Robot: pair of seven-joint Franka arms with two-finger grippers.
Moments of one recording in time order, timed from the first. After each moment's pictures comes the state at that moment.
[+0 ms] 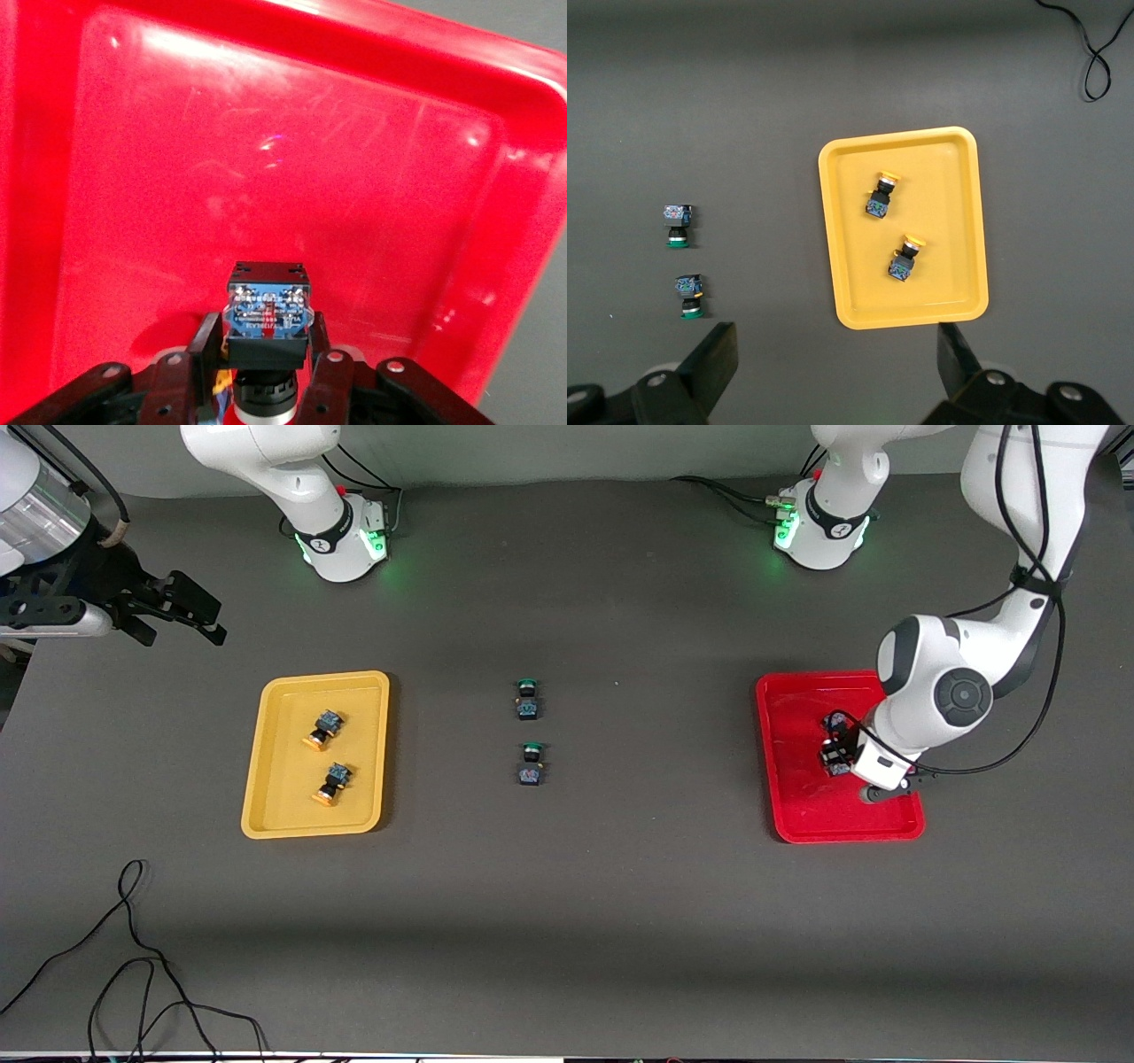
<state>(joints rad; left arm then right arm) 0.18 0.35 -0.26 -2.24 0.06 2.48 -0.42 0.14 -0.24 -0.03 -1.82 0.03 1.66 0.19</state>
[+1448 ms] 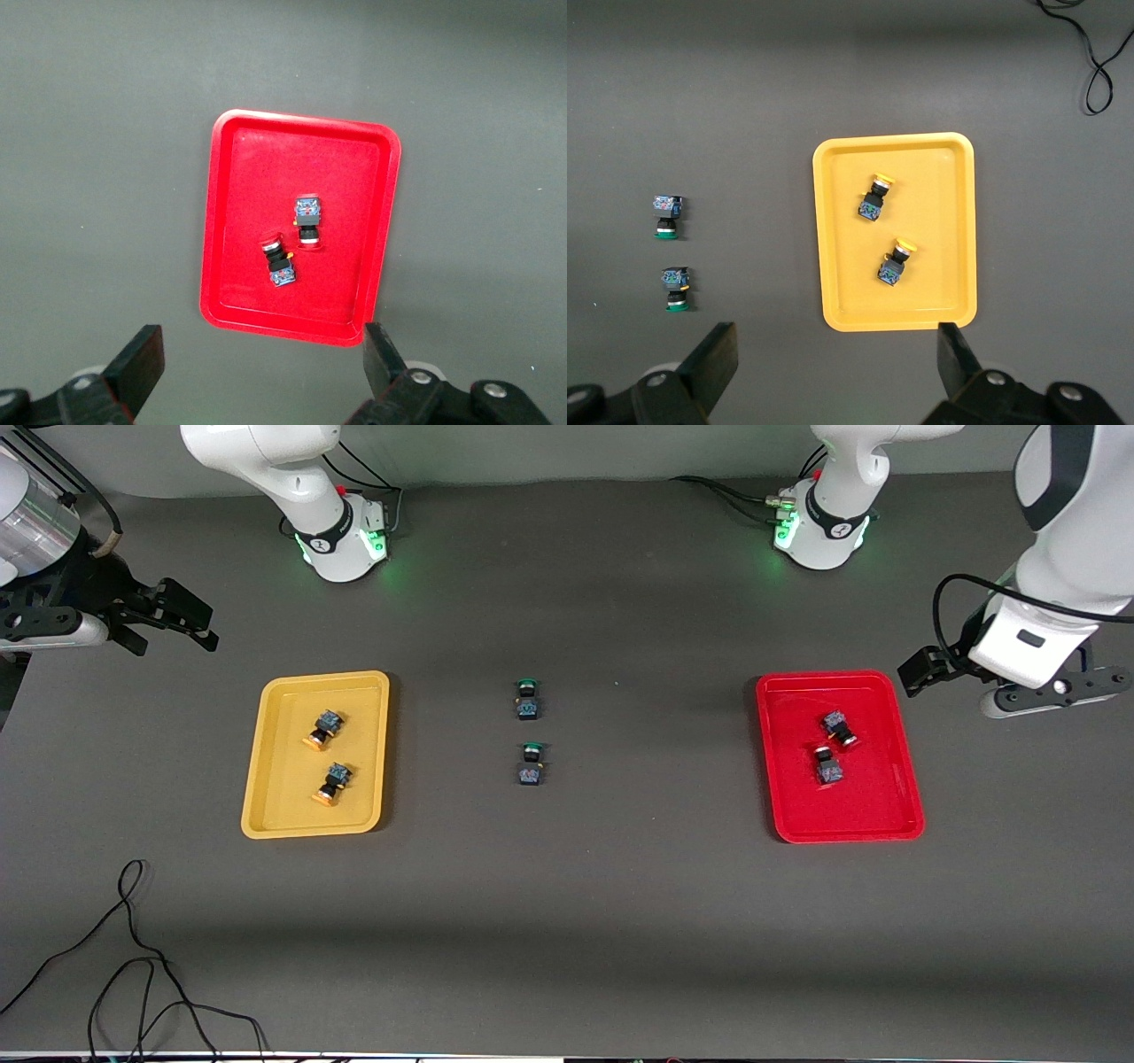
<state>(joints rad) -0.04 -0.09 -0.08 -1.86 0.06 1.74 -0.28 0.14 -0.21 -0.04 -1.82 0.03 1.67 0.12</state>
